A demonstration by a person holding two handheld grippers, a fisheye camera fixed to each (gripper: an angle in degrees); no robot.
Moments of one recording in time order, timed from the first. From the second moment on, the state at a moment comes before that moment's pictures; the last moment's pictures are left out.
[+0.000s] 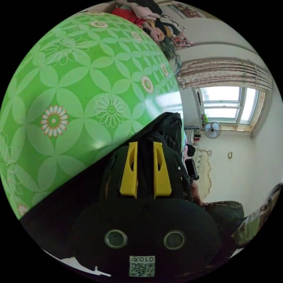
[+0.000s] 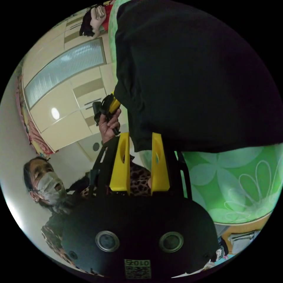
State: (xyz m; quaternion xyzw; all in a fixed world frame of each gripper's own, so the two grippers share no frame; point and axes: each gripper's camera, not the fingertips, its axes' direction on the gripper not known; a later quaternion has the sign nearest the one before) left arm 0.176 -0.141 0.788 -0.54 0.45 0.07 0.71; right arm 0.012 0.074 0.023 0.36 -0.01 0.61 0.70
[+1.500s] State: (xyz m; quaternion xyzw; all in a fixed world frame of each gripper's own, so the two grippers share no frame) left arm -0.111 -0.143 0.766 -0.39 0.58 -0.10 0.71; right arm 0.133 0.020 0.241 0.23 -0.11 0.40 0.88
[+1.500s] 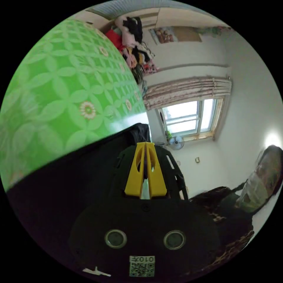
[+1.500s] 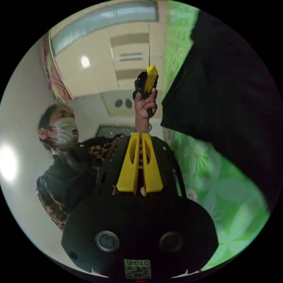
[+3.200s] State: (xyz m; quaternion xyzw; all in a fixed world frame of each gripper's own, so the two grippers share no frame) left arm -0.475 0.060 0.565 -0.15 0.34 -0.39 0.84; right arm 0.601 -0.406 0.742 -0.34 -0.13 0.07 0.93
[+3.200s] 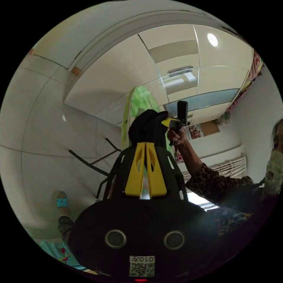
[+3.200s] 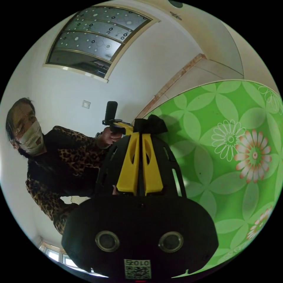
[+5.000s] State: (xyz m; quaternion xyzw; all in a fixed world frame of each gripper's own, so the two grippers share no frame) left arm -0.459 0.045 0.524 0.14 0.63 -0.33 0.69; right arm 0.531 -0.650 0.677 -0.06 -0.34 0.05 0.94
